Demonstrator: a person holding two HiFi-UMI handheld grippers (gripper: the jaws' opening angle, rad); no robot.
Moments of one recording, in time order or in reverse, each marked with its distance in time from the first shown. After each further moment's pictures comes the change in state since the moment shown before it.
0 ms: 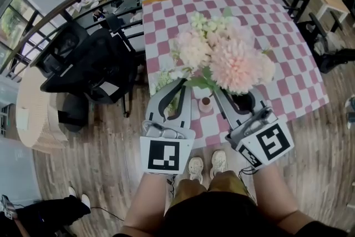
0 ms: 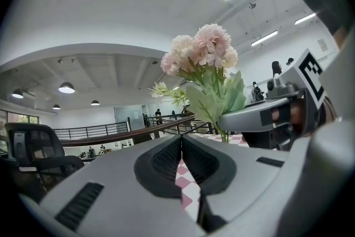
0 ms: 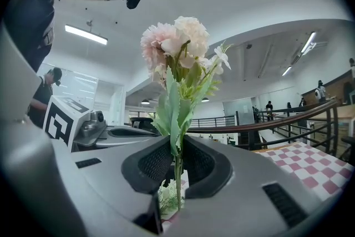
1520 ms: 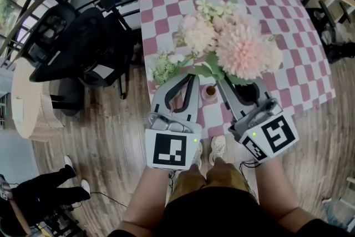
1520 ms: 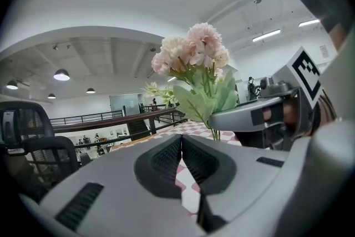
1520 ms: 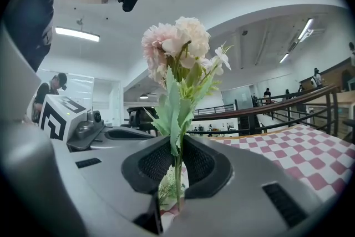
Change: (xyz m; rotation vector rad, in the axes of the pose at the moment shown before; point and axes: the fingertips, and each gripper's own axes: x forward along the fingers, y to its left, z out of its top) left arm 0.028 -0.007 -0.063 -0.009 0.110 -0.061; right arm 0.026 -0.021 -0.061 0.077 0.089 0.004
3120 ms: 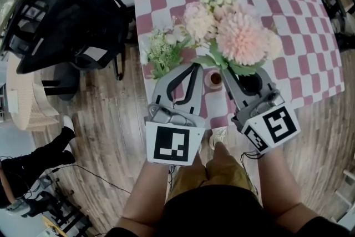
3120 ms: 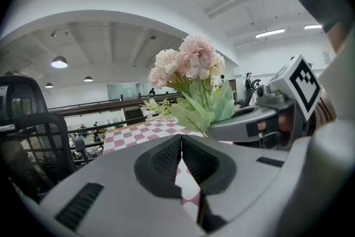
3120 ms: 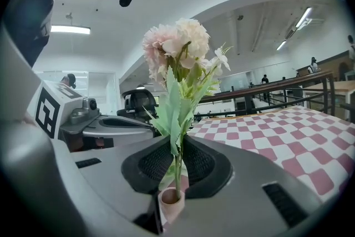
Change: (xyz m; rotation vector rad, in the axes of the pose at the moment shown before) left arm 0.024 -0.008 -0.068 -0.042 0.100 -0.039; right arm 0.019 -0.024 -0.087 0.061 0.129 -0.014
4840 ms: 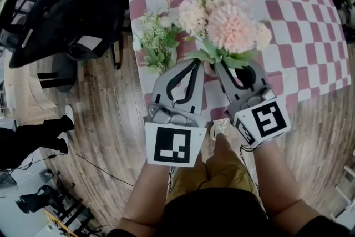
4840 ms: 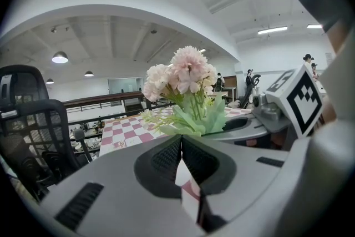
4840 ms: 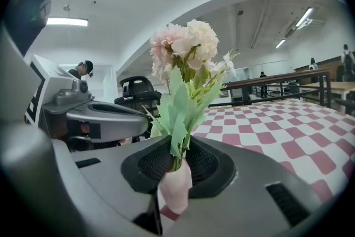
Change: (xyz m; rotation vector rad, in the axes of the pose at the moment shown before) left arm -0.002 -0.023 -0.045 -0.013 0.065 -0.001; right arm 0.009 0.001 -0.065 -0.017 0.063 -0.035
